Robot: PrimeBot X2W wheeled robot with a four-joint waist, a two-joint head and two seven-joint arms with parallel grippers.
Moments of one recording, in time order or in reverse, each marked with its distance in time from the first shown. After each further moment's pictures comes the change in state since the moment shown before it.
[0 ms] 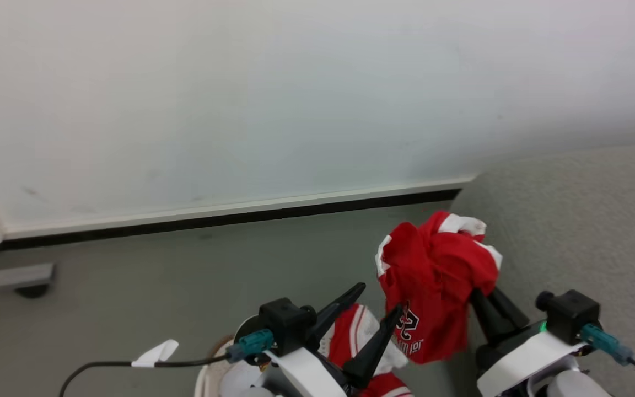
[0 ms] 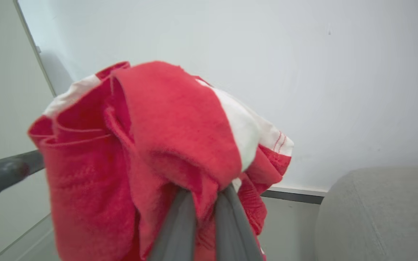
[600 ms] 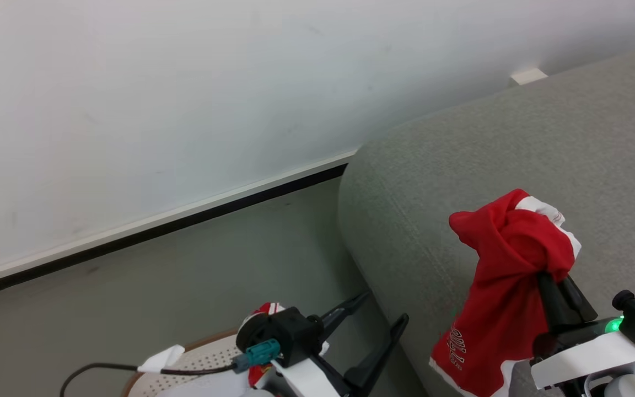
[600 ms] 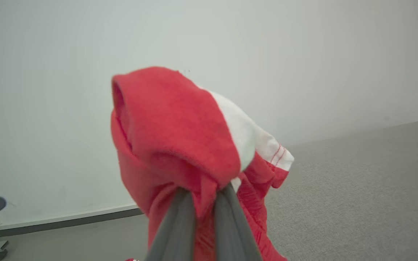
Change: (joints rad) left arm -0.026 0.023 -0.053 0.031 0.058 -0.030 -0.061; right arm 0.109 -0.026 -0.251 -0.132 -0.059 0.000 0.000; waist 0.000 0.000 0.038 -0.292
